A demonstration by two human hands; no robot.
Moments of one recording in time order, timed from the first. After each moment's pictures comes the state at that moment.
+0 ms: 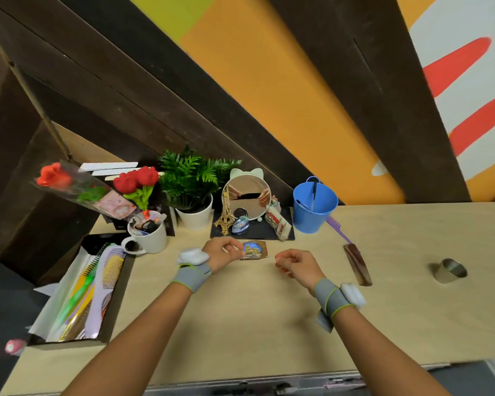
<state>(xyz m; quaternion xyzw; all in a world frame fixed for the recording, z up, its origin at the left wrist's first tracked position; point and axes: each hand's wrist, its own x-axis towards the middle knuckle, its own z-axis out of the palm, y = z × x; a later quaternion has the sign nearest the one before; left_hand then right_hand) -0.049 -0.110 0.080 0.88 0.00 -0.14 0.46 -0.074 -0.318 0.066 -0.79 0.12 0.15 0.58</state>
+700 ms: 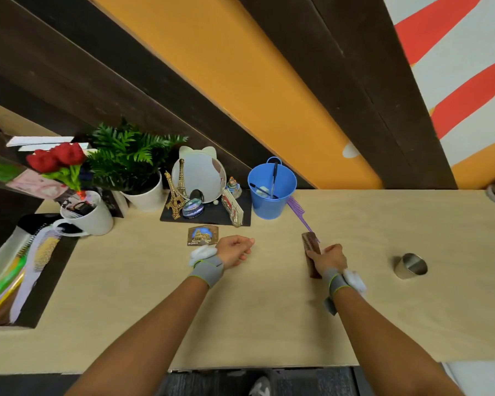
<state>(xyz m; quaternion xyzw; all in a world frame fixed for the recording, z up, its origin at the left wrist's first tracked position) -0.038 -0.283 0.039 0.75 0.17 -0.21 0.60 -0.032 -0.508 -0.004 -0.84 0.38 0.05 0.39</state>
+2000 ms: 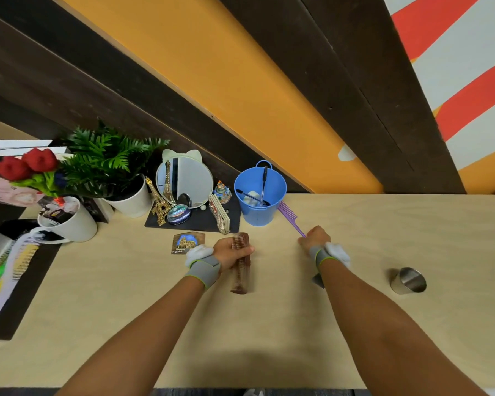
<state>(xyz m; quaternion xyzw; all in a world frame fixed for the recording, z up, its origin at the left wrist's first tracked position) 0.001 -0.305 0.005 0.74 0.17 -0.22 0.61 0.047 -0.521 -0.002 -0.90 0.26 0.16 0.32</state>
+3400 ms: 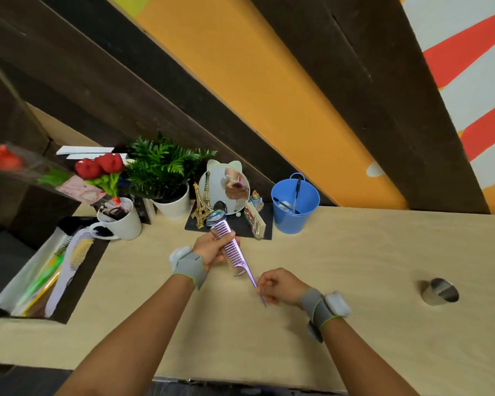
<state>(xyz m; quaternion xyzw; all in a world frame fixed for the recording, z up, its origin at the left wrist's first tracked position) -0.027 -0.196 0.049 0.64 0.23 -0.14 0.72 -0.060 -0.392 0.027 -0.82 -0.09 0.34 0.46</state>
